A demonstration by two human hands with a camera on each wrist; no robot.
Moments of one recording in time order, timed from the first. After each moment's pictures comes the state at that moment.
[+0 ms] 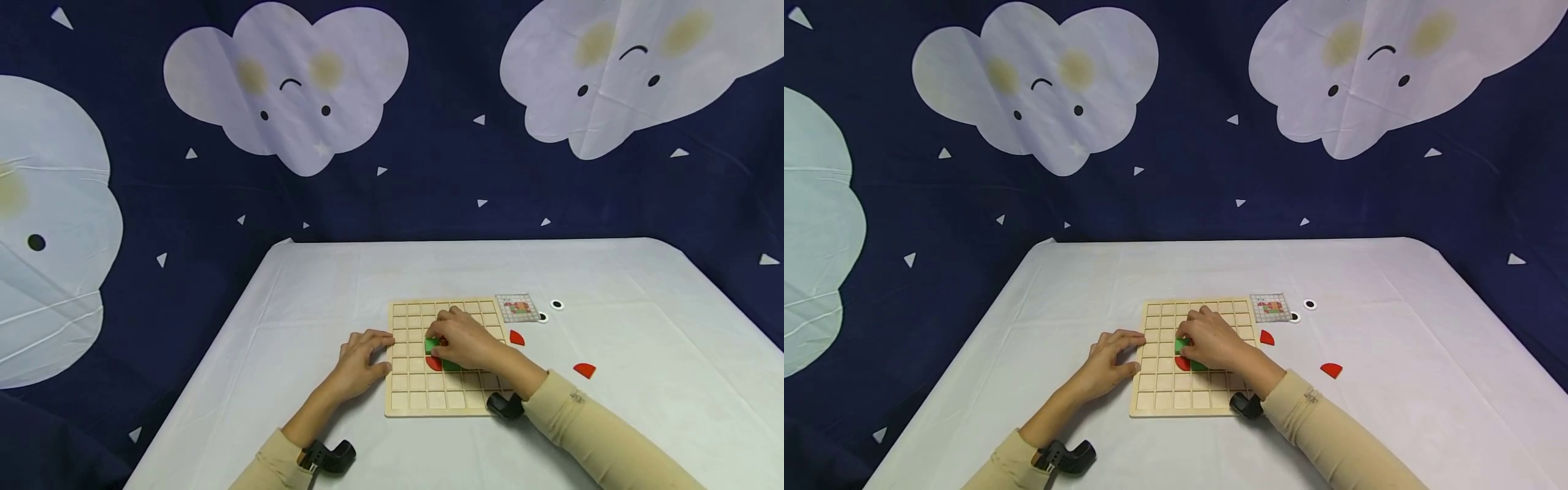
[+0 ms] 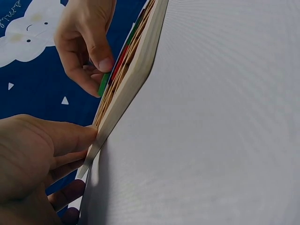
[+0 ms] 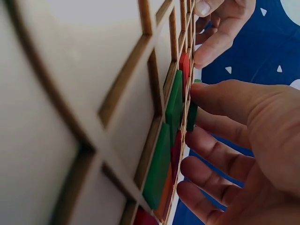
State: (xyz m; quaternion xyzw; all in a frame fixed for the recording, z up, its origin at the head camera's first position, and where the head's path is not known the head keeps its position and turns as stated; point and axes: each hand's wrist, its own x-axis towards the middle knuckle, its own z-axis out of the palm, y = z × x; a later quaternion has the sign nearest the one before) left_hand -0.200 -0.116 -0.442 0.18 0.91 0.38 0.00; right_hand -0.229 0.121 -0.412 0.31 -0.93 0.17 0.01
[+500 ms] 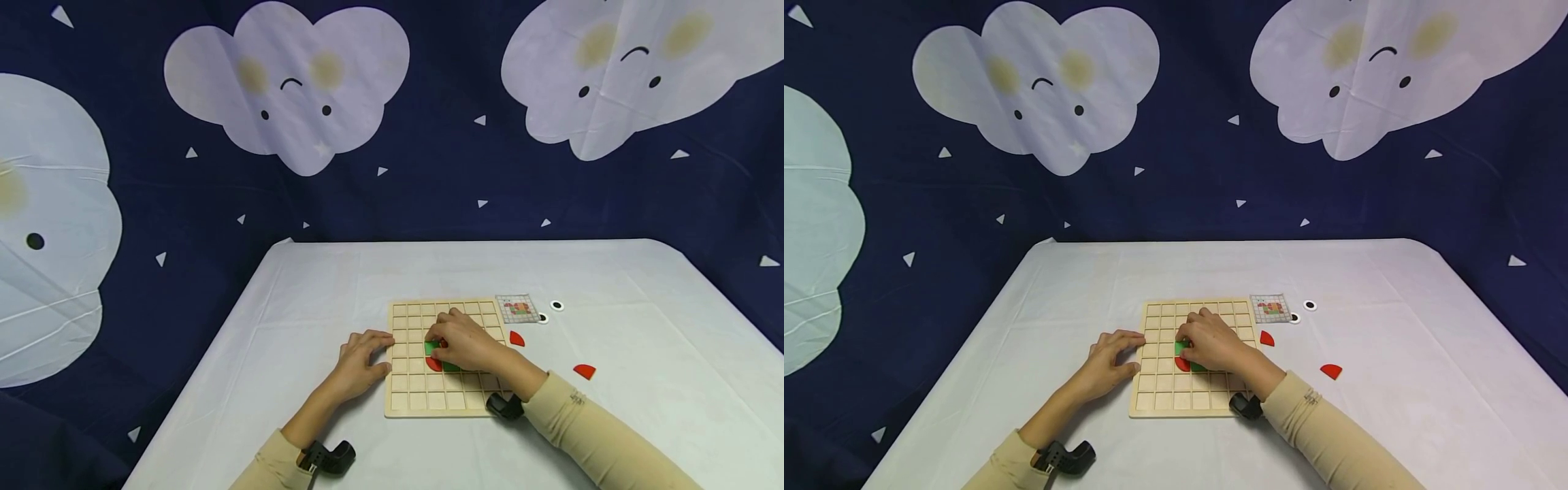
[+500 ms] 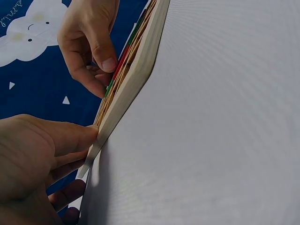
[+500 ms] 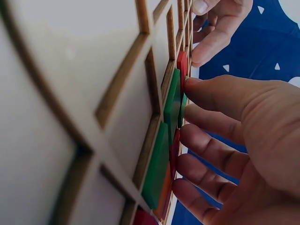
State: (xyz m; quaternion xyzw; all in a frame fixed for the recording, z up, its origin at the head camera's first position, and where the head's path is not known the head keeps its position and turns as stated) left_hand -0.200 -0.117 -0.444 0.19 0.91 0.38 -0.01; right_hand -0.231 0.122 -0.415 0.33 -0.93 0.18 0.01
